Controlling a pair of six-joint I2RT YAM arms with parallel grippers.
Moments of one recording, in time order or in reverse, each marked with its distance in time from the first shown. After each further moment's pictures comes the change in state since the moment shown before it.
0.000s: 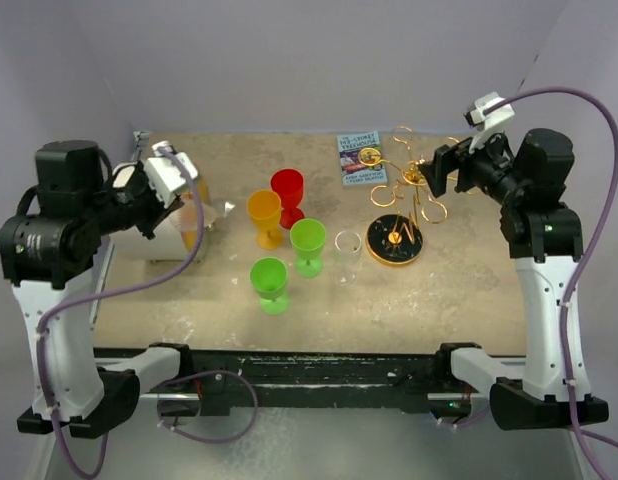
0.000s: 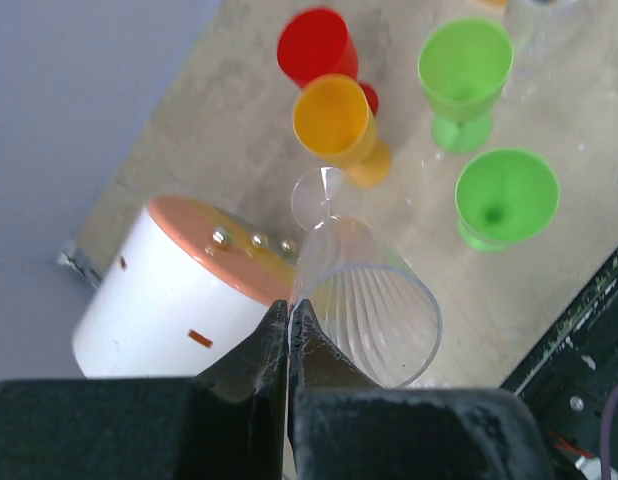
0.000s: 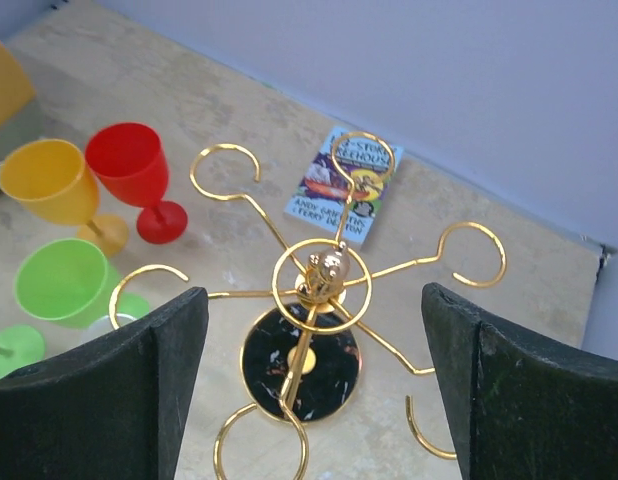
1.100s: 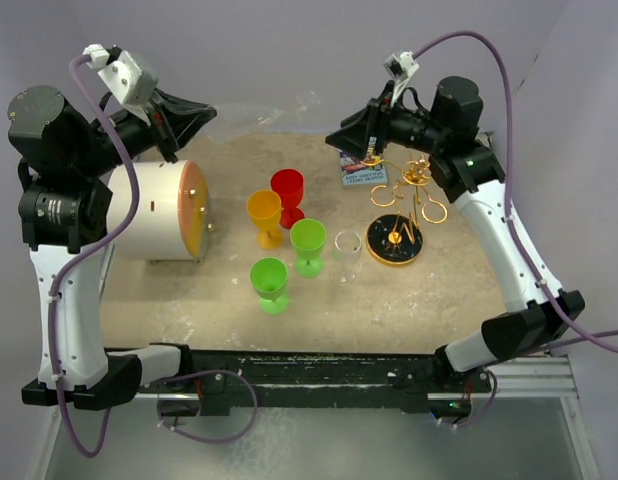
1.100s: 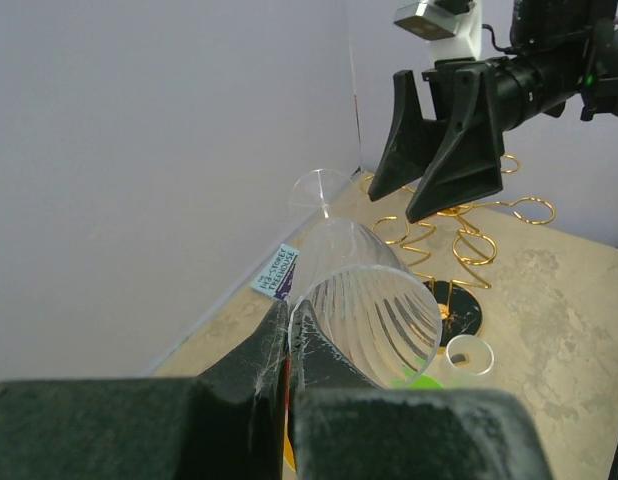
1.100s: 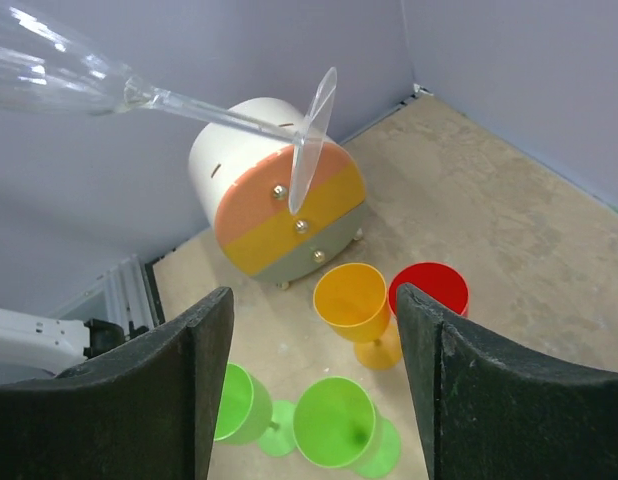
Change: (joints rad) left arm -0.002 0.077 0.042 0.877 0.352 -0.714; right arm 0.308 0.380 0.228 0.365 -0.367 0.469
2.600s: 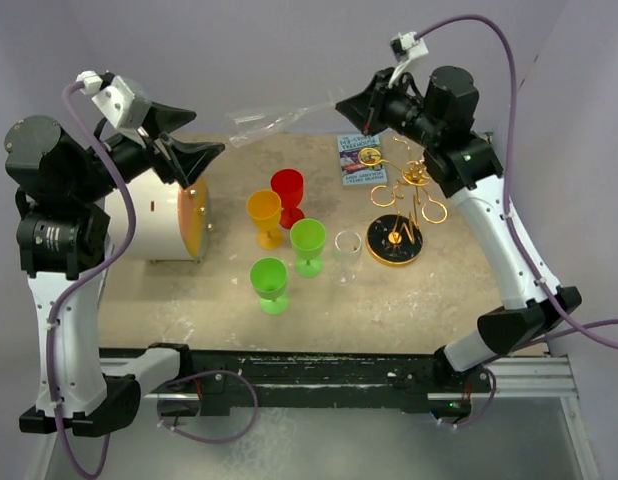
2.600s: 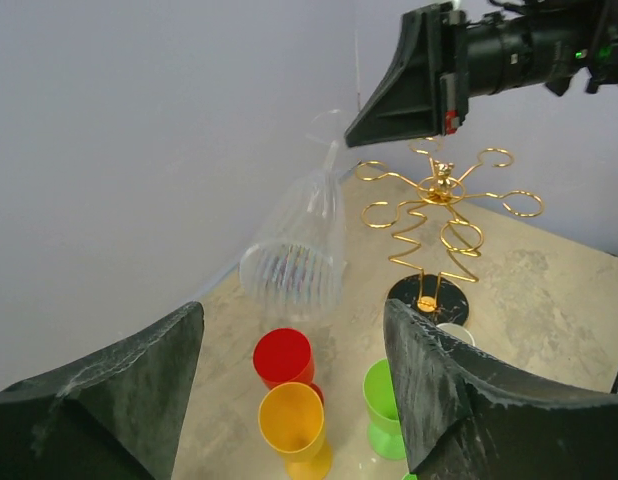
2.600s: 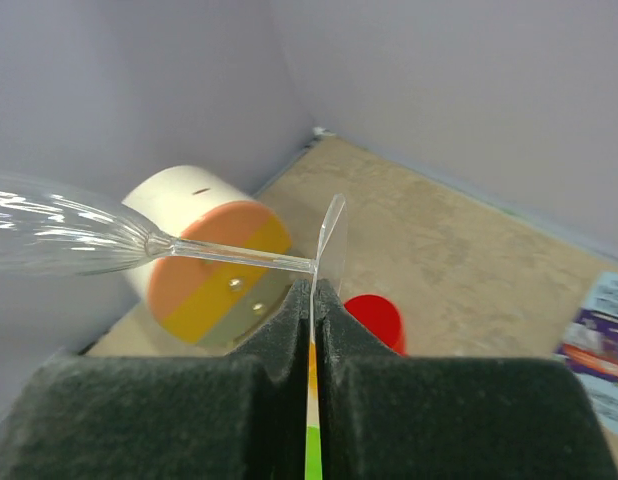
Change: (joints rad) left arm 0.016 -0.115 -0.157 0.046 0.006 -0.051; right arm 0.081 0.071 0.135 -0.031 0.319 0.057
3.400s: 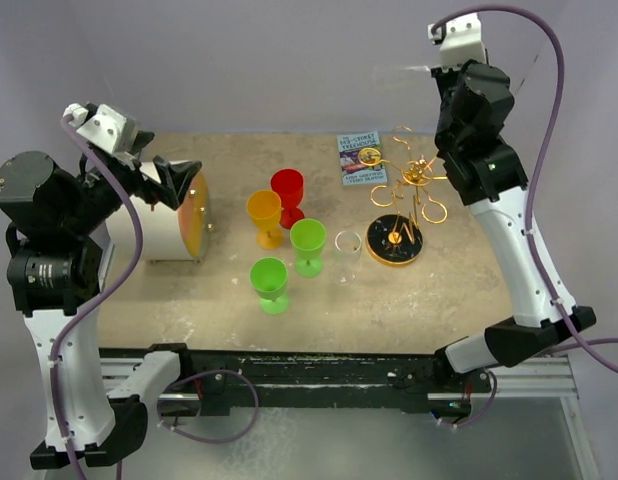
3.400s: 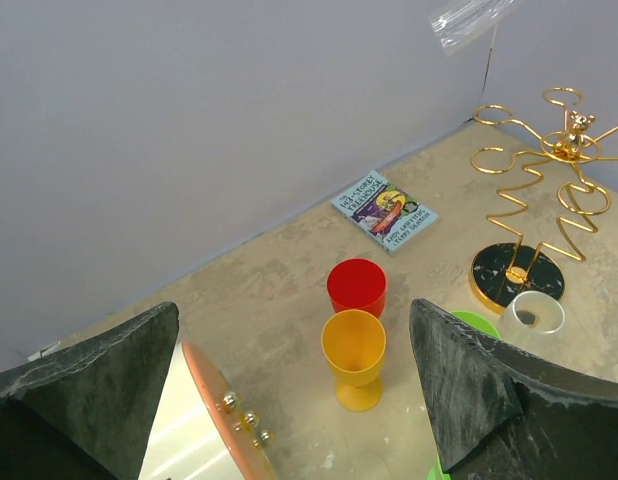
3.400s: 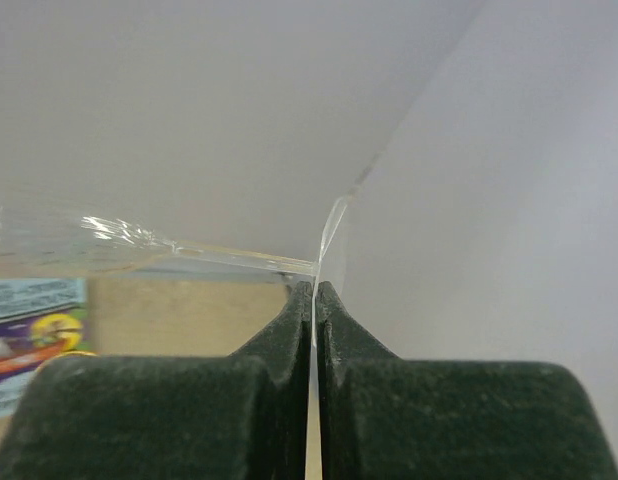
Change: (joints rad) left arm 0.105 -0.149 -0.110 -0.161 -0.231 0.098; right arm -0.025 -0.094 0.038 -0.006 1.085 -0.801
